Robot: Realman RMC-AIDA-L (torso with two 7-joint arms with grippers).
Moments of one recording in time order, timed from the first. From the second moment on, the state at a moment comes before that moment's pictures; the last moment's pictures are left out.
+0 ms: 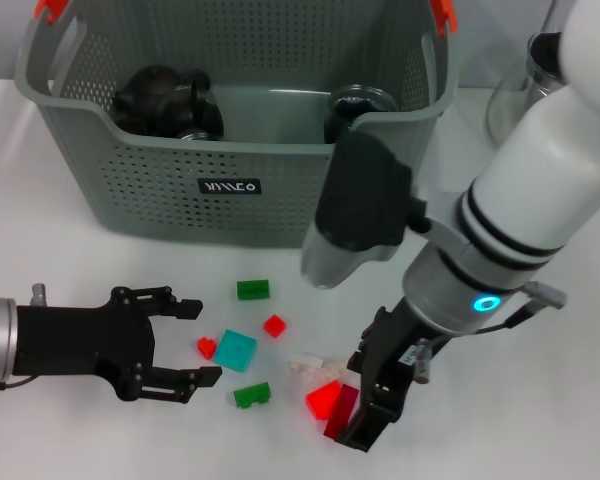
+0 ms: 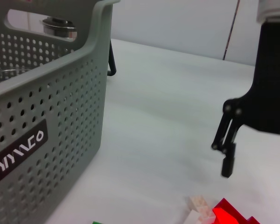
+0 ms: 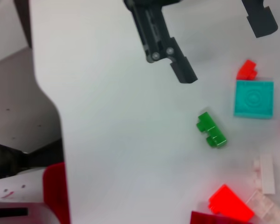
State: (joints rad) left arm -0.39 -2.16 0.62 0.91 2.28 1.69 -1.23; right arm 0.84 2.11 -1.79 -1.18 -2.32 -1.56 2.49
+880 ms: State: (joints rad) left arm -0.38 -2.16 0.62 0.90 2.28 1.69 -1.22; right arm 0.83 2.11 -1.99 -1.12 -2.32 -1.34 2.56
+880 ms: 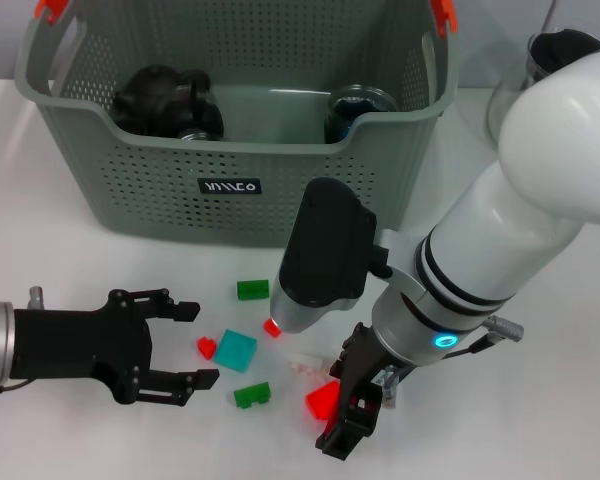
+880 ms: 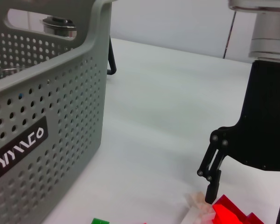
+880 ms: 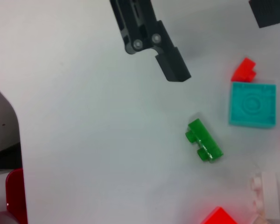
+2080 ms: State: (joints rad) left arm -0.38 -2.16 0.61 0.89 2.28 1.69 -1.20; right arm 0.80 2.11 -2.01 -1.14 -2.37 -1.31 2.61
